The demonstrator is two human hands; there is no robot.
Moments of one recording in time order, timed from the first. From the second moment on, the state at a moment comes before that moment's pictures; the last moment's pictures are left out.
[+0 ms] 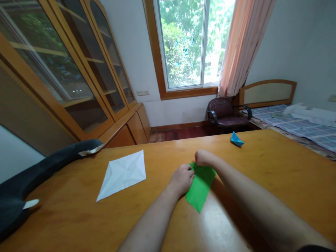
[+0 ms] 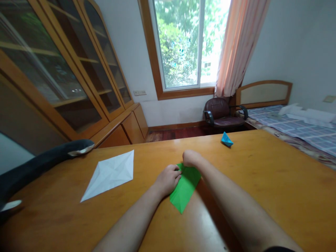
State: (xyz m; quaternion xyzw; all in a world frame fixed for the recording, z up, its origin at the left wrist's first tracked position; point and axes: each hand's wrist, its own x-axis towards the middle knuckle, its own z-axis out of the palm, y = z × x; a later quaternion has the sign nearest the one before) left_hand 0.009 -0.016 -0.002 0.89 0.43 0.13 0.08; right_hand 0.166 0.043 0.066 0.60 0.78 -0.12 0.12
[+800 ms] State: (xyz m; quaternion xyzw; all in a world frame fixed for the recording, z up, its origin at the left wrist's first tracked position) left_hand 0.009 -0.015 -0.005 0.89 0.43 0.15 0.07; right_hand 0.167 0.024 0.053 0.61 0.78 -0.07 0.09
